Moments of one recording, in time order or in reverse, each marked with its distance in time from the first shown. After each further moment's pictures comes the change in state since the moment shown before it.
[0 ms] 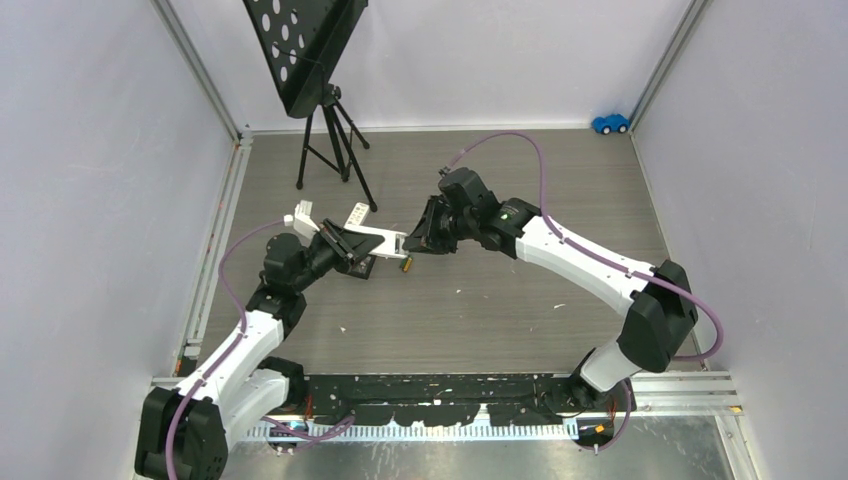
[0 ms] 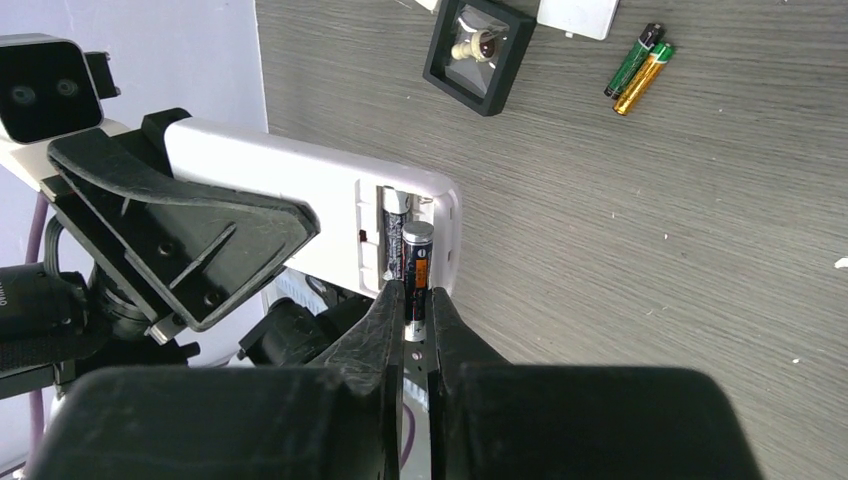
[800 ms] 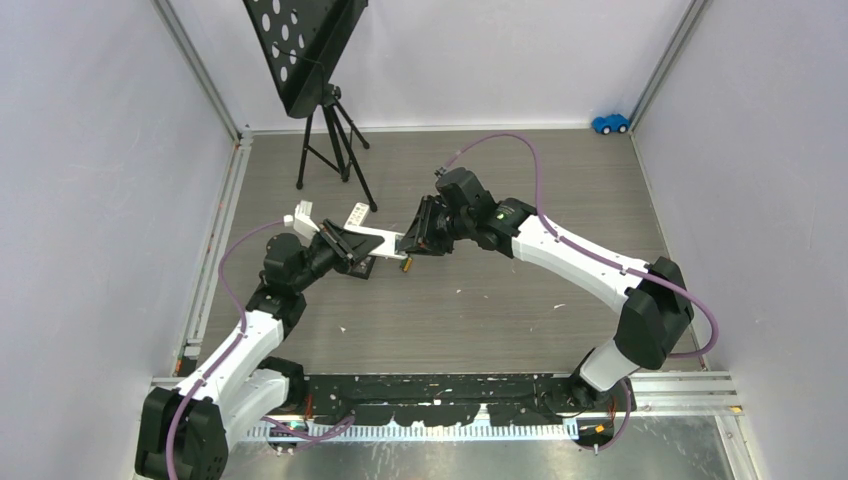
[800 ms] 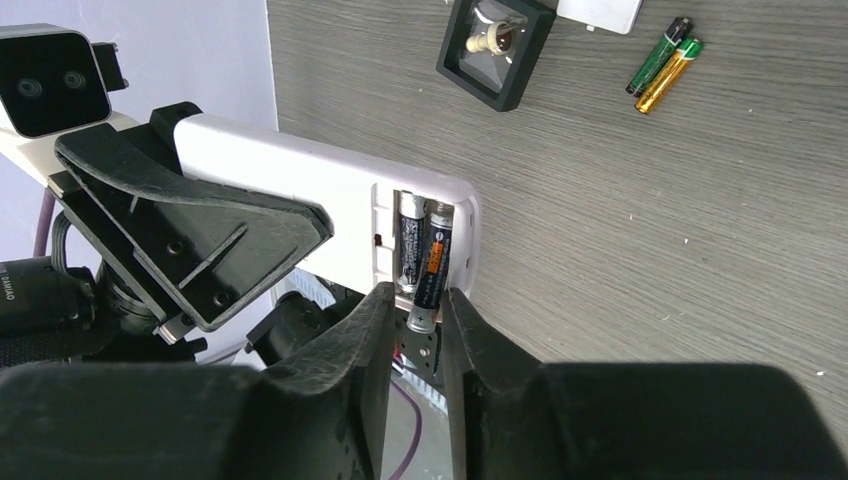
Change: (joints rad) left arm 0.000 0.000 0.000 -0.007 0.004 0.004; right arm 0.002 0.026 0.001 0.030 -0.034 0.003
